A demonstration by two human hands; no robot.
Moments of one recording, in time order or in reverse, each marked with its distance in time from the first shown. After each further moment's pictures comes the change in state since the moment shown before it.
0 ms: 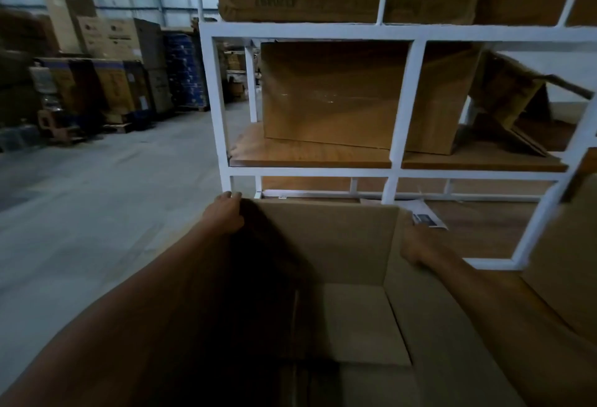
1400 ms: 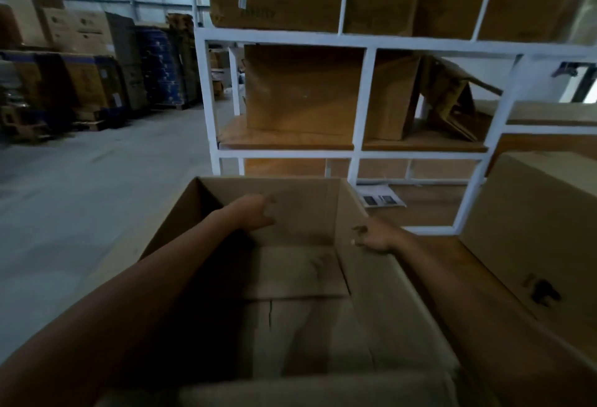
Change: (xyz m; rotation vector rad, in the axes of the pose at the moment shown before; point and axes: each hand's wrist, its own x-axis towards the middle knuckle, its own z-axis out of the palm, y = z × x) left_hand -0.156 0.103 -0.036 -0.016 -0.176 0.258; right_hand -0.128 0.020 -0.011 0.247 -0.212 -0.279
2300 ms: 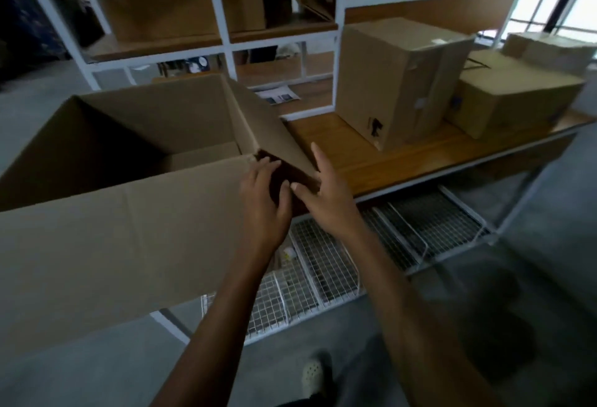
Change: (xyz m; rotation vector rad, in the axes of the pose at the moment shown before) left_hand -0.312 0.309 0.181 -0.619 0.631 0.302; right_hand -0.392 0.092 0.108 0.784 0.492 -0.081
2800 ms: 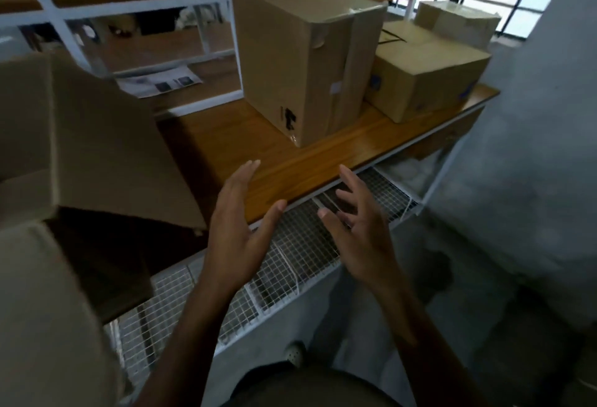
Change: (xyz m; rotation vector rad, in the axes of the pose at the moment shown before) left_hand 0.043 0.054 0.159 -0.297 -0.328 -0.011; right_hand 0.005 0.121 -0.161 -0.087 0.336 0.160
